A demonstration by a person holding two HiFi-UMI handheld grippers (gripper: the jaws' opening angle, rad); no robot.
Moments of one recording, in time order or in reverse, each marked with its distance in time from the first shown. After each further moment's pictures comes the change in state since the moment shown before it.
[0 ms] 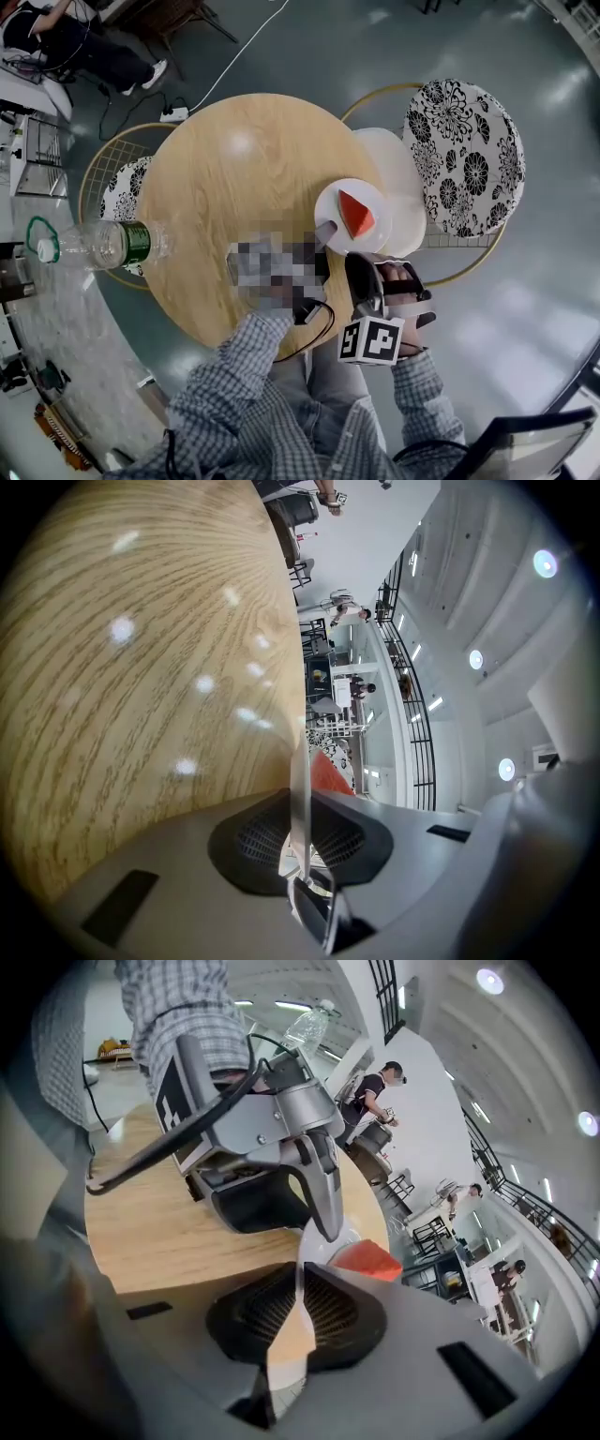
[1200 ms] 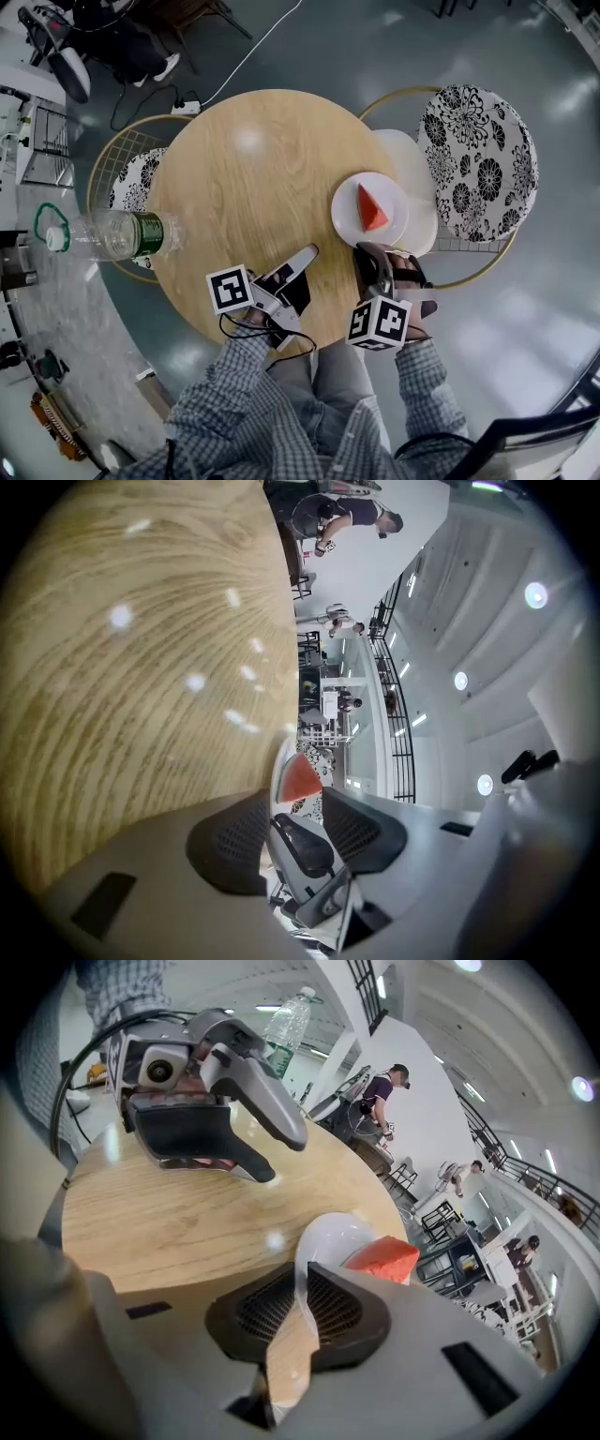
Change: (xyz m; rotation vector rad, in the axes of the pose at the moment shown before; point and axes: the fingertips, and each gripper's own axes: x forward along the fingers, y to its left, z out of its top) left arm -0.080 -0.003 -0.002 -0.101 -0.058 -0.141; right arm 0.032 0.009 0.000 0.103 -0.005 0.057
